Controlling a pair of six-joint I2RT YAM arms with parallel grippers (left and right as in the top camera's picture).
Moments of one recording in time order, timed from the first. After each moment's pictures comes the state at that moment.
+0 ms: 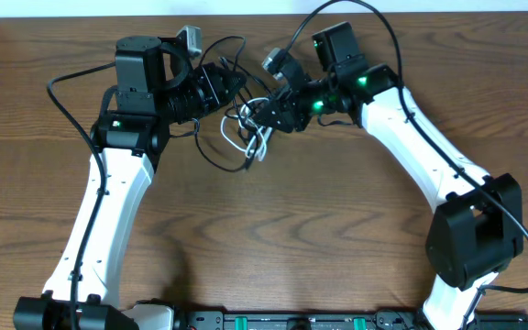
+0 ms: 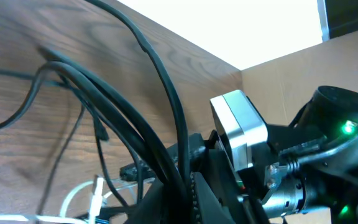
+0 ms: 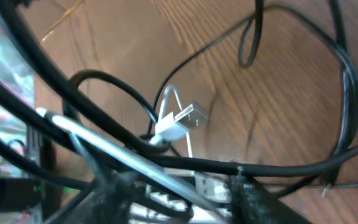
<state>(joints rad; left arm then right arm) -0.11 1.46 1.27 -0.39 0.70 -0.66 0.46 1.93 1.64 -0.62 -0.77 -0.16</state>
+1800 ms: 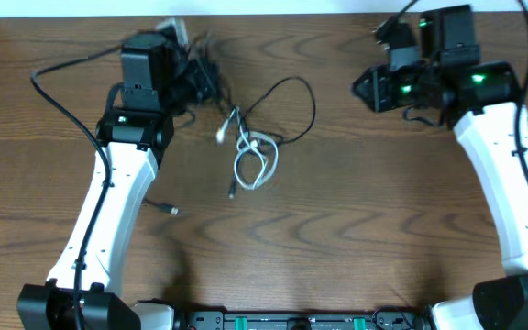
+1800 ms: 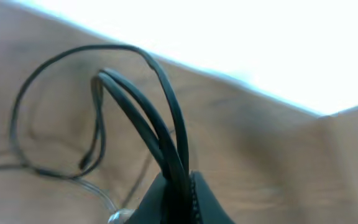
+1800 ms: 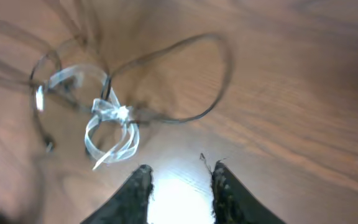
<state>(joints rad) -0.11 1.49 1.27 -0.27 0.36 -0.53 0.22 1.65 1.64 -0.95 -0.40 0.04</state>
